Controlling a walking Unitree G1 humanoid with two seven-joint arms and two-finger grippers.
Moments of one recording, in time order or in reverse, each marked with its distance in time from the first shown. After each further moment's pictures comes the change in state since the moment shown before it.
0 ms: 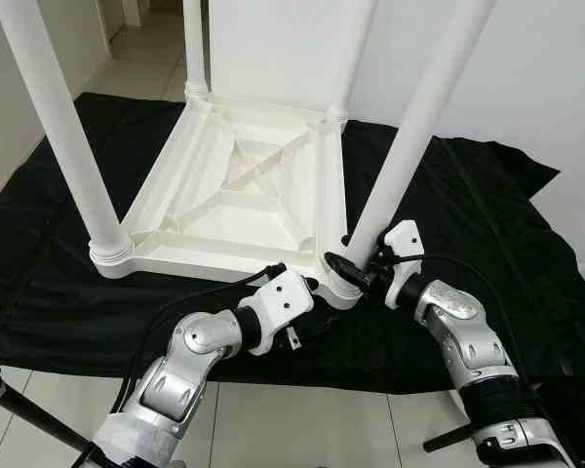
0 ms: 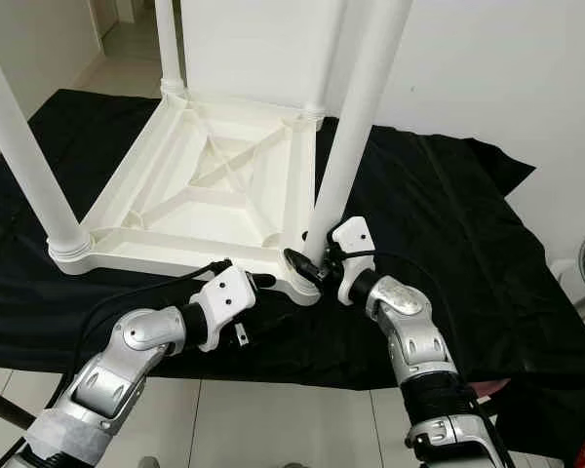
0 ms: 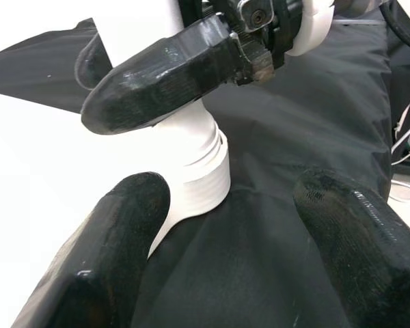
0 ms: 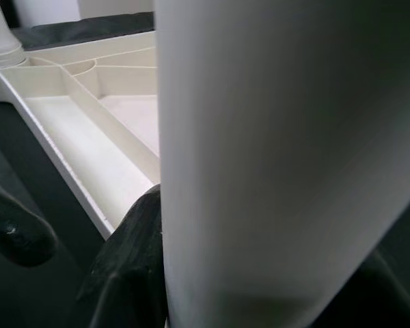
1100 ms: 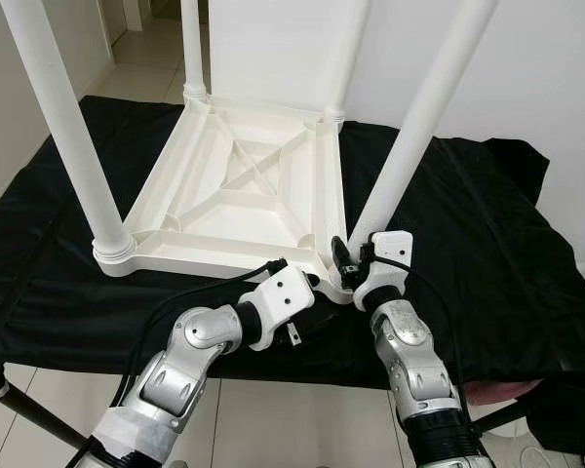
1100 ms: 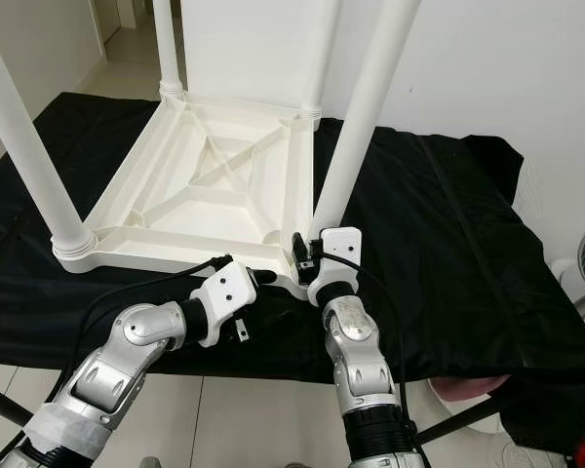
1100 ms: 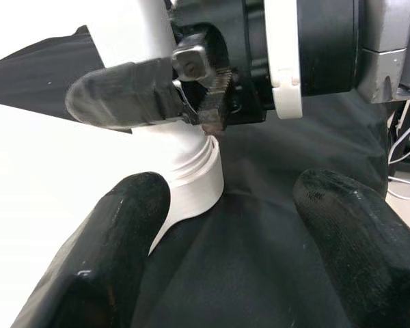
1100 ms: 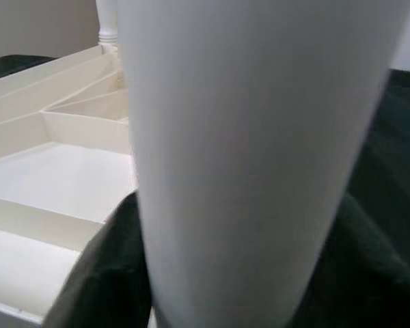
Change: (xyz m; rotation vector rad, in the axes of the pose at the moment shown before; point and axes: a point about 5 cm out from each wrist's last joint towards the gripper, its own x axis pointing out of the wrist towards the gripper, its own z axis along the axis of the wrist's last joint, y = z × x) left arm 0.003 0.003 0.003 0.009 -0.001 -0.010; right arm 0.008 0.030 -0.007 0.163 -0.080 -0.582
